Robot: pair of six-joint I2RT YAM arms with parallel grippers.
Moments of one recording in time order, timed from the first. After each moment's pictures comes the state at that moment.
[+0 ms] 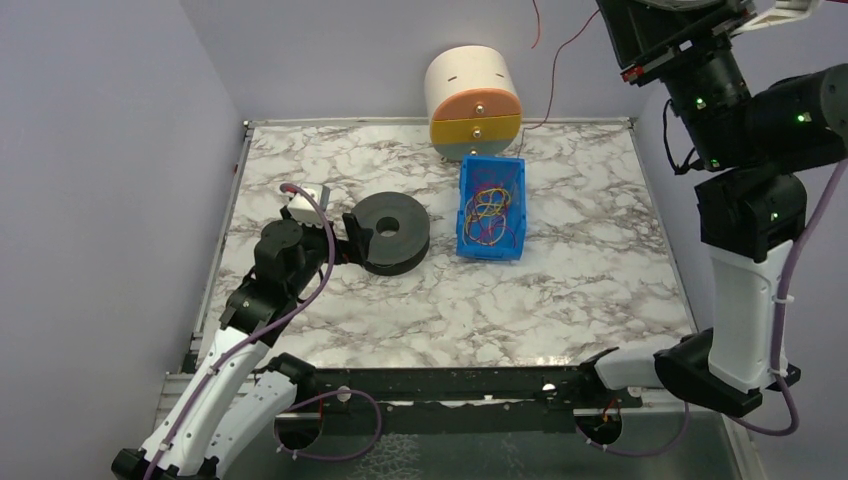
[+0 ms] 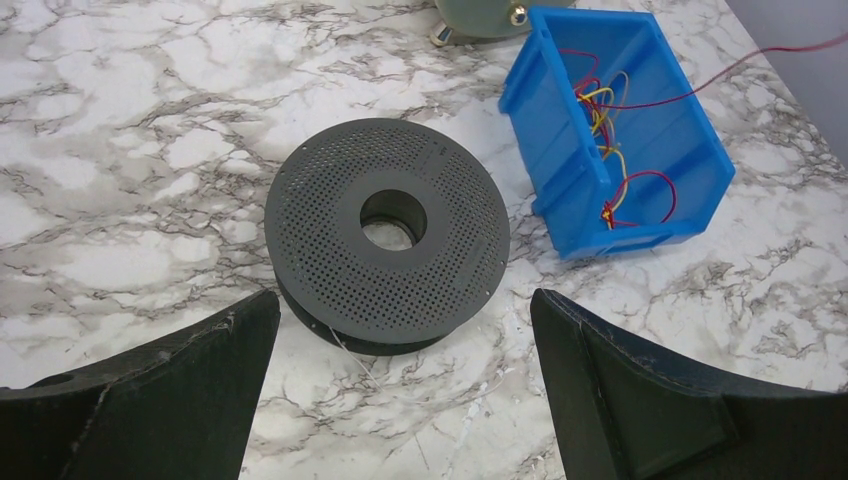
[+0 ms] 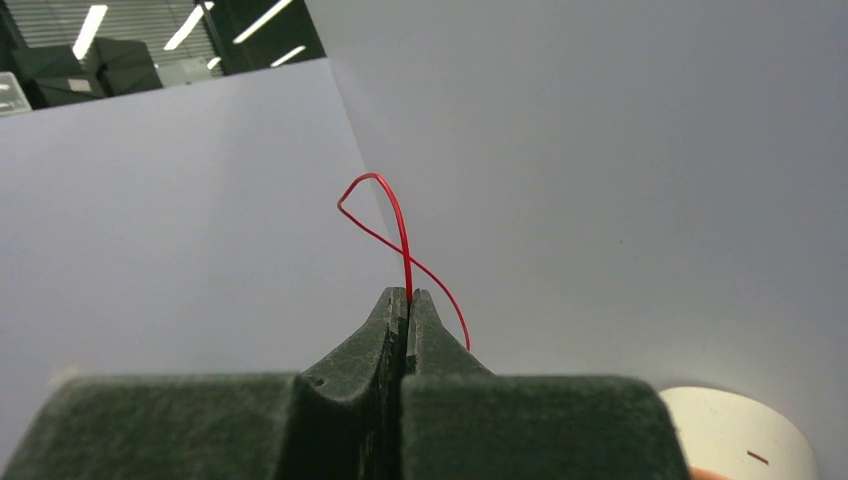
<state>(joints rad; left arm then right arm) -0.42 0.67 0.75 -0.33 -0.03 -0.25 0.44 1.36 2.26 -0.35 -0.14 0.38</state>
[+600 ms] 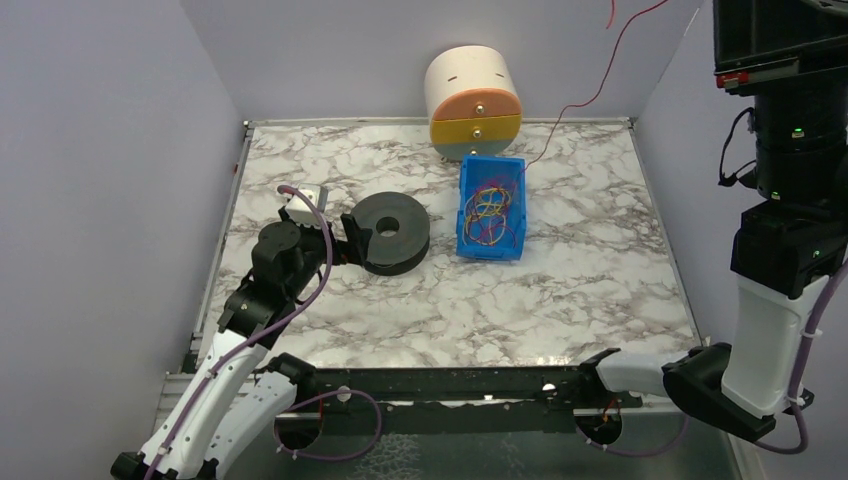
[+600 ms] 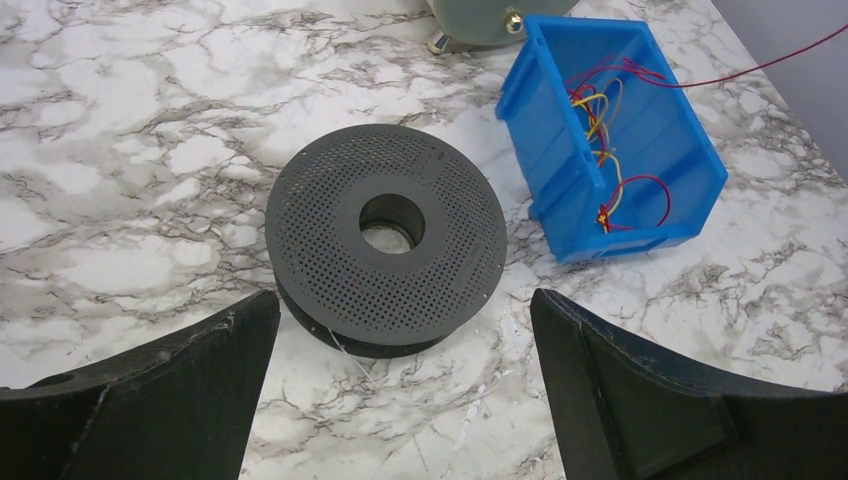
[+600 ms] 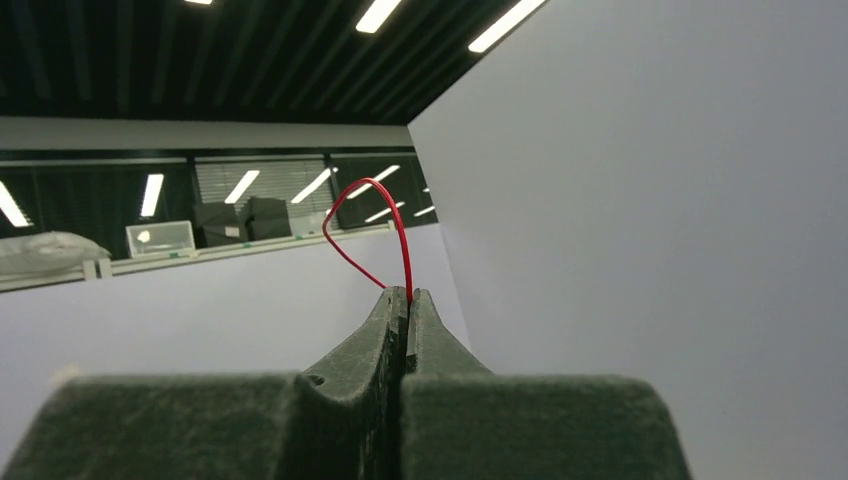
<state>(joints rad) -0.42 0.65 0.74 -0.33 -0.03 -0.25 0.44 1.27 2.26 -0.07 -0.14 0.52</state>
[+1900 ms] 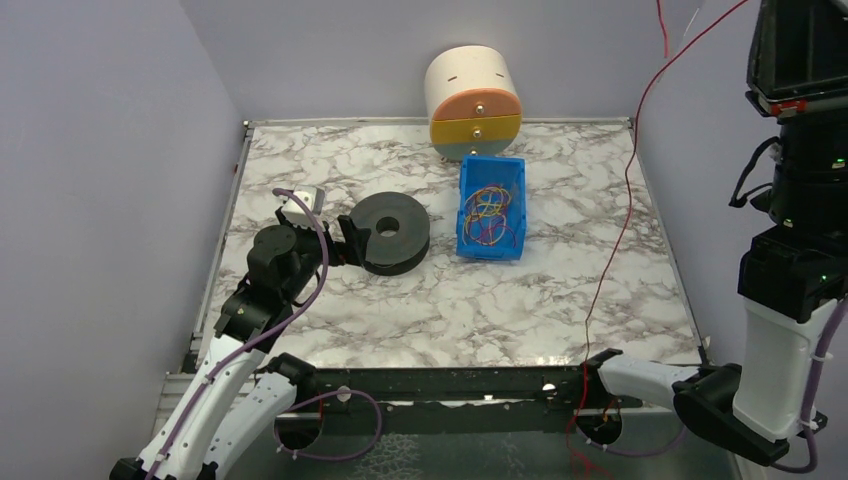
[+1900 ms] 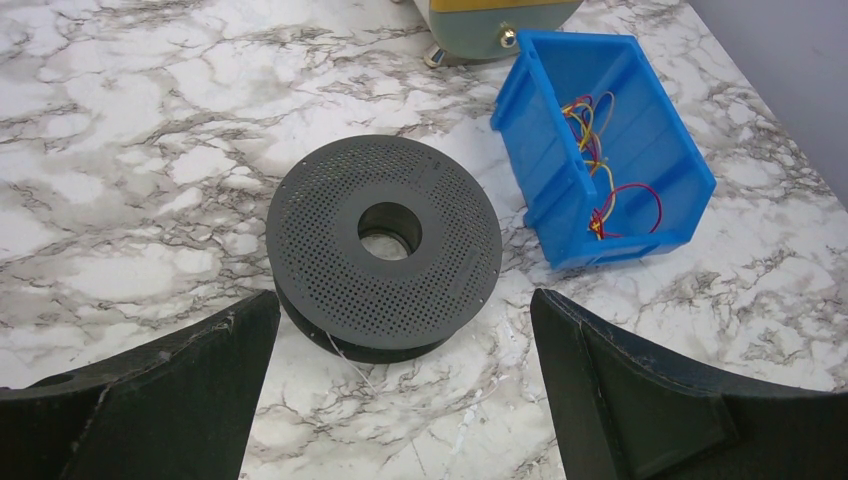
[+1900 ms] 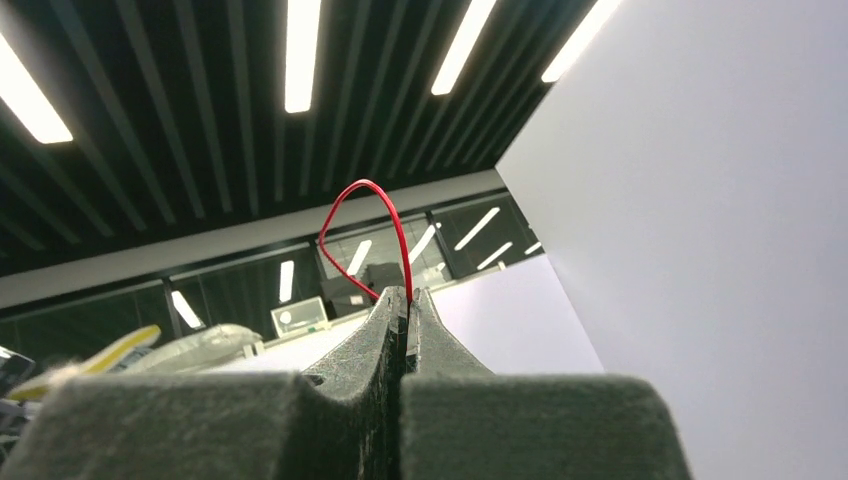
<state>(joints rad) -0.42 0.62 0.74 -0.33 -0.03 -0.25 0.44 1.16 2.12 0.10 -0.08 0.87</state>
